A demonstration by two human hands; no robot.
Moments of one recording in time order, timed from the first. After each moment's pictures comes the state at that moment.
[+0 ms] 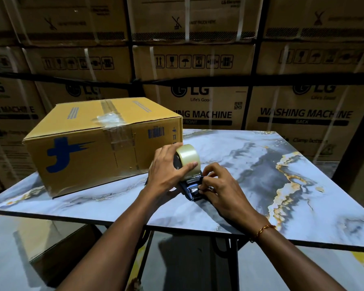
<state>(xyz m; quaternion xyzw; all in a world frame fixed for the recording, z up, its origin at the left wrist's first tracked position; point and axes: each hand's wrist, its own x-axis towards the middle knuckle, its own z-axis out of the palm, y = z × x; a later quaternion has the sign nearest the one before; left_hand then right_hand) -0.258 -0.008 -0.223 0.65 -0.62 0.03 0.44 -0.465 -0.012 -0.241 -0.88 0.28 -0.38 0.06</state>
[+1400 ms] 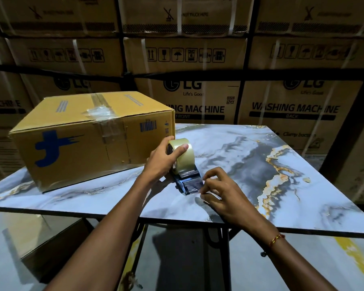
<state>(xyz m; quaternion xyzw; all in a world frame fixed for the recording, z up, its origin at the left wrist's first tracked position) -0.264 -0.010 -0.209 0.65 -0.56 -0.22 0.47 -0.497 0.011 -0.251 -0.86 0.28 -0.36 0.21</state>
